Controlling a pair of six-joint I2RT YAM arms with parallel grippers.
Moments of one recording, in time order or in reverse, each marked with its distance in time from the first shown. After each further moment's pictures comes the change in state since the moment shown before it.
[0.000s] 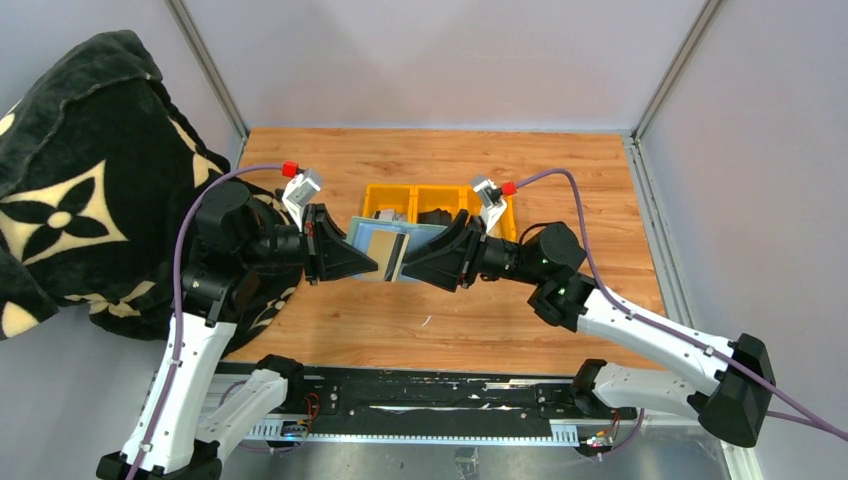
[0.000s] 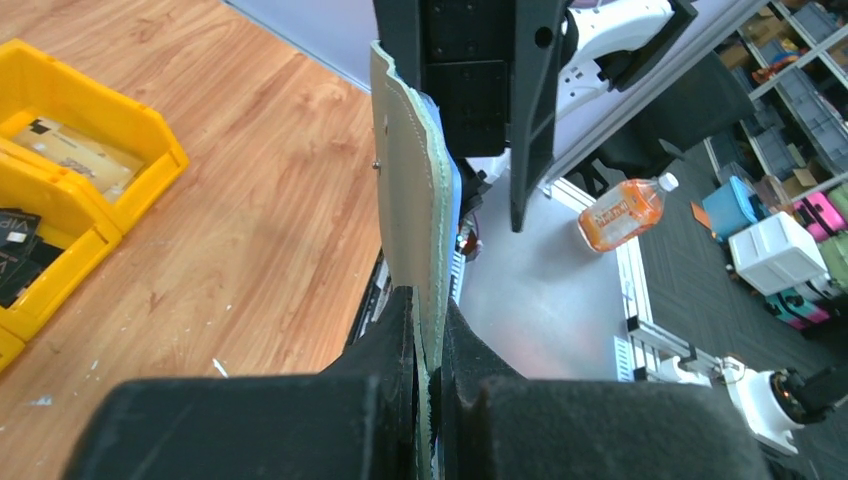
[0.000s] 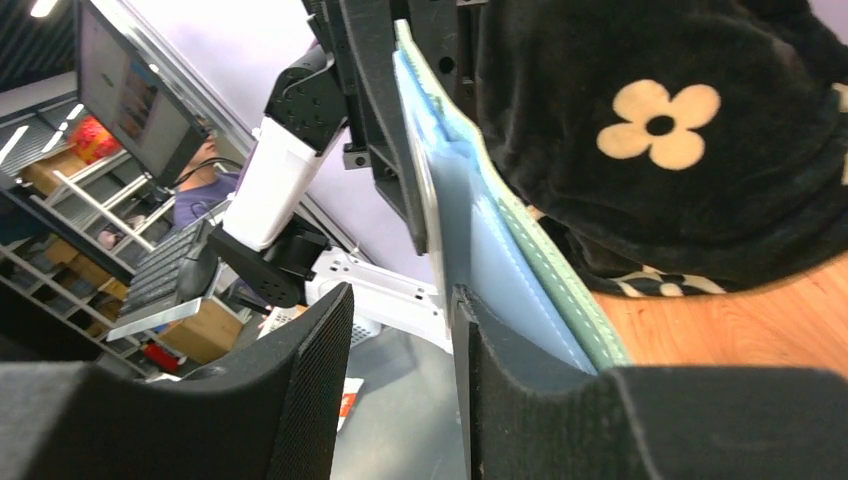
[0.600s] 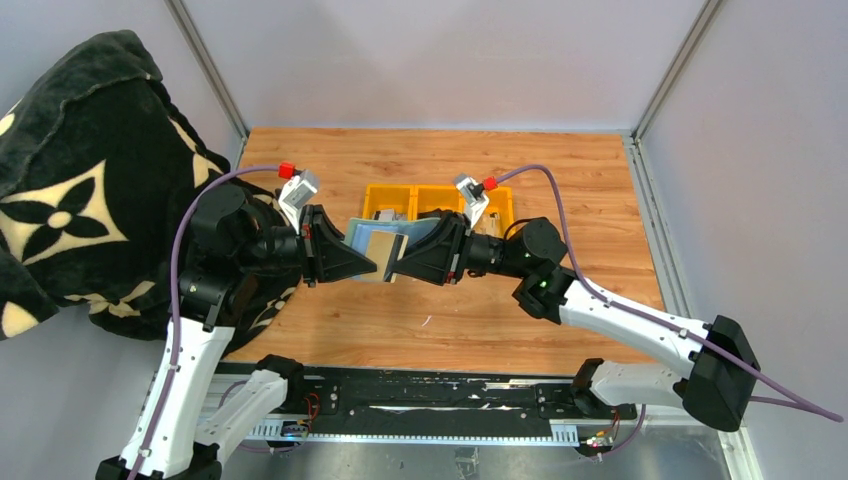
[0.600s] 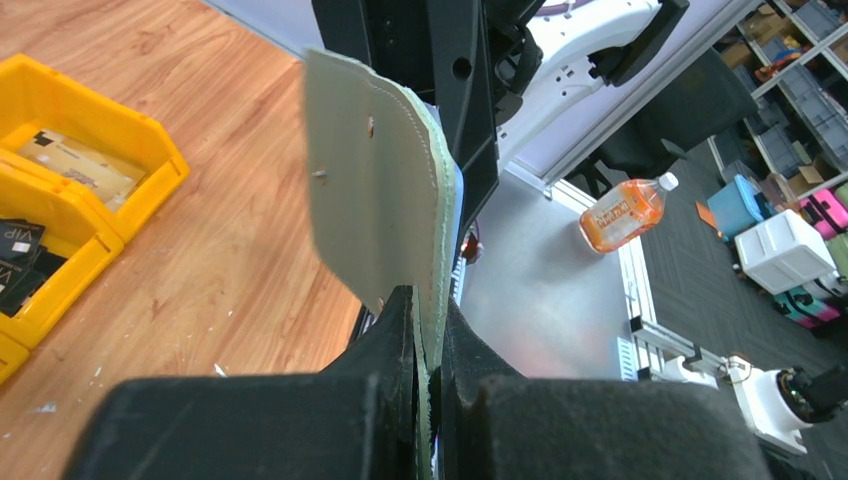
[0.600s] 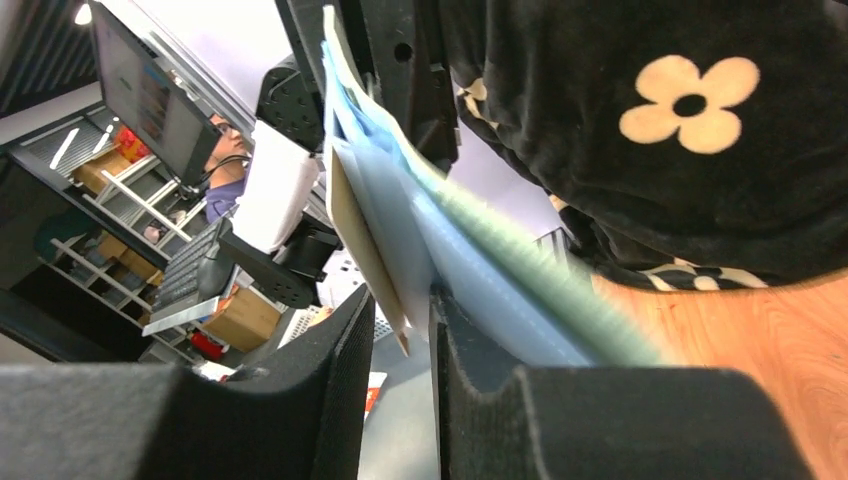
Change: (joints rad) left arm 0.000 -0.016 0.000 0.025 0.012 -0.021; right arm -0.006 0.093 0.011 0.071 -0.037 0.052
